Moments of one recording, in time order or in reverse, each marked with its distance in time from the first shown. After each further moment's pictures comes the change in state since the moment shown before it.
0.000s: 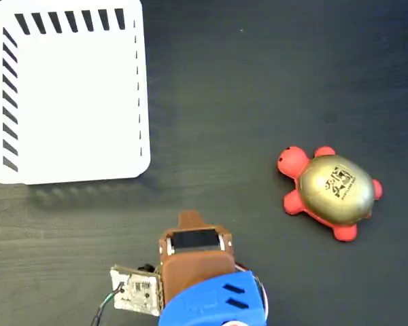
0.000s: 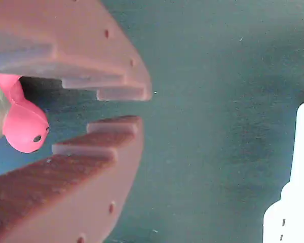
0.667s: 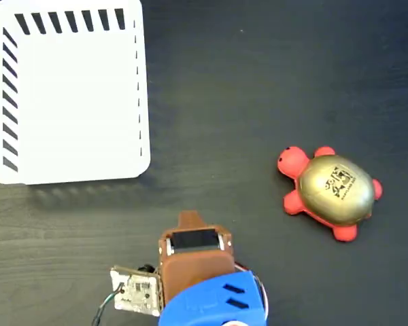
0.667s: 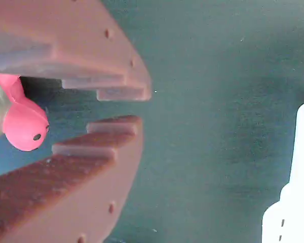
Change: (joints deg) arm -0.3 0.0 0.0 0.0 -0.5
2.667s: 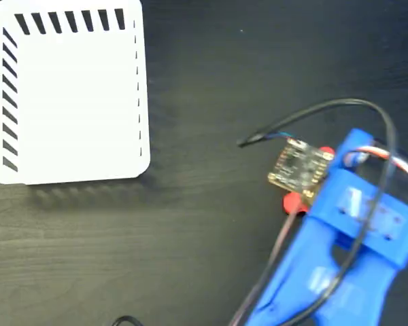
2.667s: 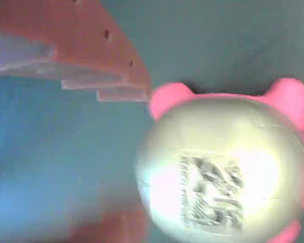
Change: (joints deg) arm 42.2 -82.0 -59.9 14.0 -6.9
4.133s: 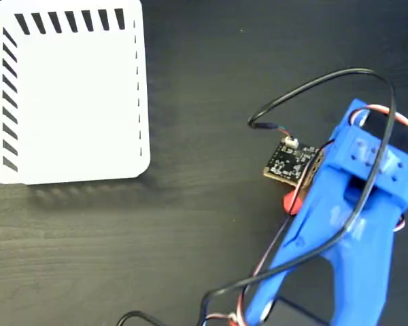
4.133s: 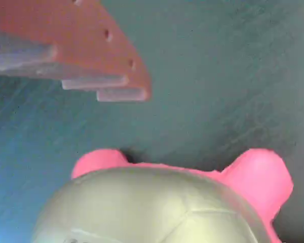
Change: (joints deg) arm -2.6 -19.8 -2.9 0.0 3.5
